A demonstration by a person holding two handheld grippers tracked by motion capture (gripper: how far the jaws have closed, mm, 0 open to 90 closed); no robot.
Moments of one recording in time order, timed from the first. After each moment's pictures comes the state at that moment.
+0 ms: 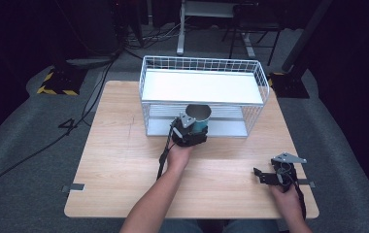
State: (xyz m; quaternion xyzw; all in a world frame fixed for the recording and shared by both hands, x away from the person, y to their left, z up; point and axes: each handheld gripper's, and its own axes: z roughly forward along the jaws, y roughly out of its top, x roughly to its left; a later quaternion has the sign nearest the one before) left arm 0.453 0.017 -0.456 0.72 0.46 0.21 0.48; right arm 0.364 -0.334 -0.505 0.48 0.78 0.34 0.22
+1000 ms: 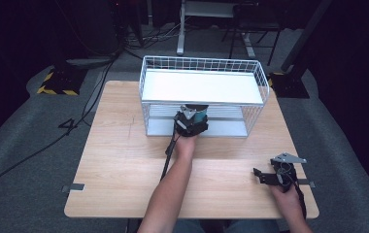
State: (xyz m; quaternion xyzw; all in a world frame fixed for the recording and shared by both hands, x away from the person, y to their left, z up) left arm 0.503 0.002 -0.484 0.67 0.50 0.24 0.49; right arm 0.364 -0.334 -0.505 0.47 0.78 0.34 0.21
